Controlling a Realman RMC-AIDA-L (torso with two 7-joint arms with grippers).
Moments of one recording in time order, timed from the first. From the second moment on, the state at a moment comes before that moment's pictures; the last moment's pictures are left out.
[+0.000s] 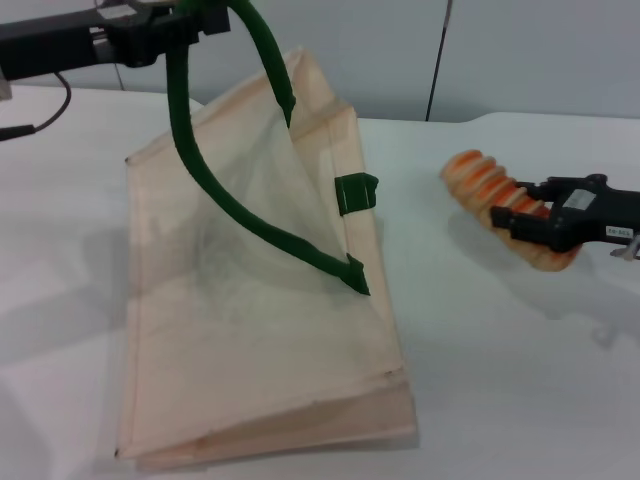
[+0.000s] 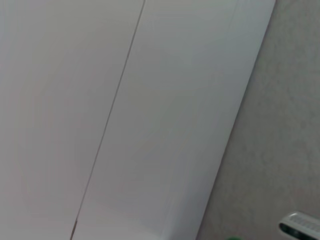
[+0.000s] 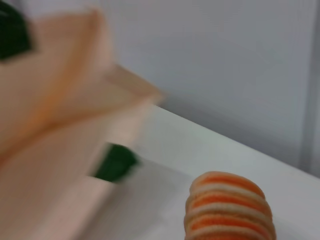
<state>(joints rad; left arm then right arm) -0.90 -1.86 2.86 -0.52 -0.58 1.86 -1.50 0.72 2.01 -0.48 -0.45 0.91 1.23 -1.82</state>
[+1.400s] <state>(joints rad) -1.00 -1.88 2.87 -0.52 -0.52 1.86 -1.49 1.02 2.03 -0.61 -0.18 0.92 1.18 -1.90</state>
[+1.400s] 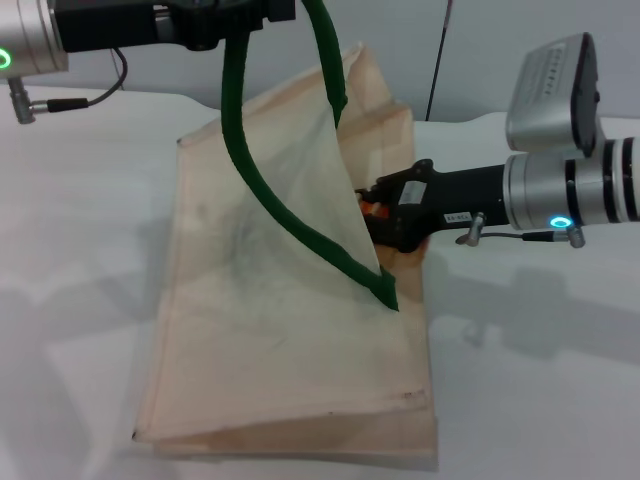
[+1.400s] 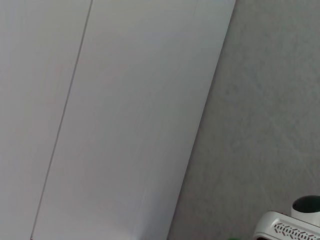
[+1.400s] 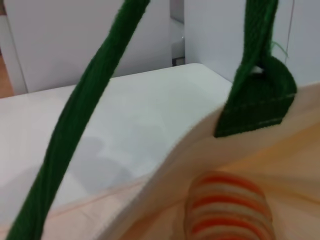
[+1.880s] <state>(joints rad) -1.00 -1.88 2.87 -0.52 -0.52 1.86 -1.49 1.03 2.03 -0.61 -0.16 0.93 1.19 -1.92</state>
